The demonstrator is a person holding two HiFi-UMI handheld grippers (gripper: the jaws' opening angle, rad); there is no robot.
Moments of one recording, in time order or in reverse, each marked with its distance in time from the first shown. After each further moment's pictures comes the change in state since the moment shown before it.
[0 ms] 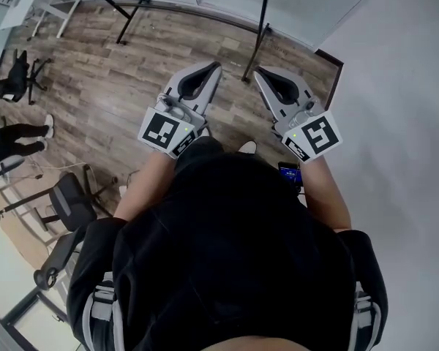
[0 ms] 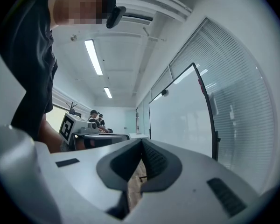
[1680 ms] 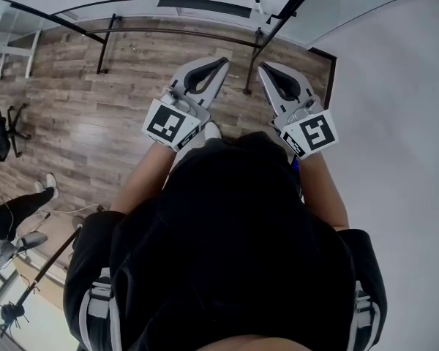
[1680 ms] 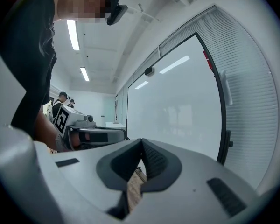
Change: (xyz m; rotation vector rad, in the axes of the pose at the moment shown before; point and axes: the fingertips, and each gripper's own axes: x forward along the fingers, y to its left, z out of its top) left arm 0.077 0.308 -0.036 -0.076 0.006 -0.262; right arm 0.291 -0.116 -0.050 -0.026 0.144 -0.292
